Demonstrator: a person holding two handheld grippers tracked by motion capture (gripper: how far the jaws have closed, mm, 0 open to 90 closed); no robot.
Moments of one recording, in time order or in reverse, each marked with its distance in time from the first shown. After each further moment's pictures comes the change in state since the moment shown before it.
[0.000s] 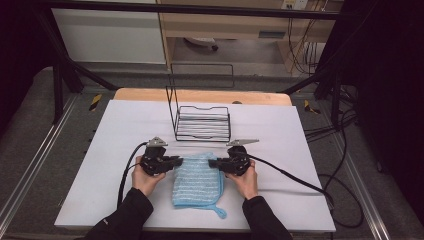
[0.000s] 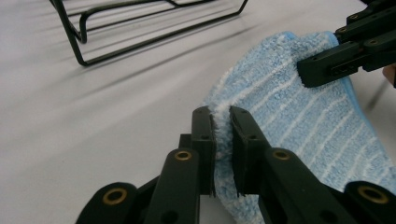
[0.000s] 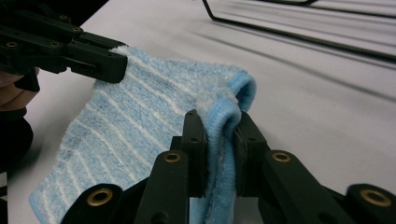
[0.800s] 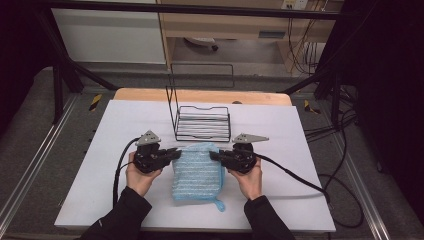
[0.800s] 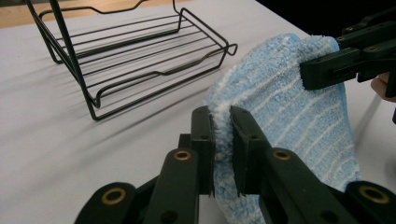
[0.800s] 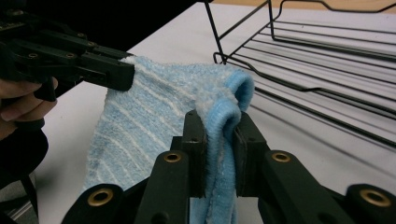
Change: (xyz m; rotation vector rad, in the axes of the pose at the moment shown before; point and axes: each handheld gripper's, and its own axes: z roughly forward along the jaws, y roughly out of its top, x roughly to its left) left arm -0.018 0.018 -0.037 -0.144 -0.004 0.049; right arm 0.027 0.020 -0.038 -0.155 0.001 -0.098
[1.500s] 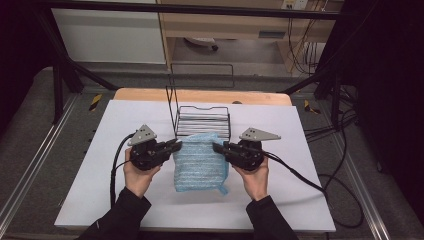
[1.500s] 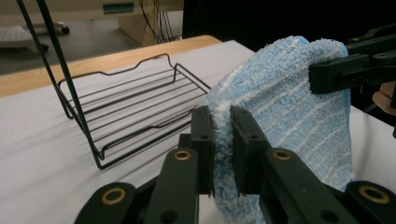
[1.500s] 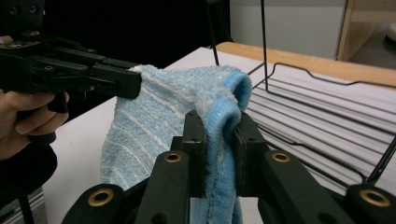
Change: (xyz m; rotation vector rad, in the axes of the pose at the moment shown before) left arm -0.020 0.024 -0.024 -0.149 0.013 0.056; right arm 0.024 0.027 -0.035 -0.132 -0.026 -0.089
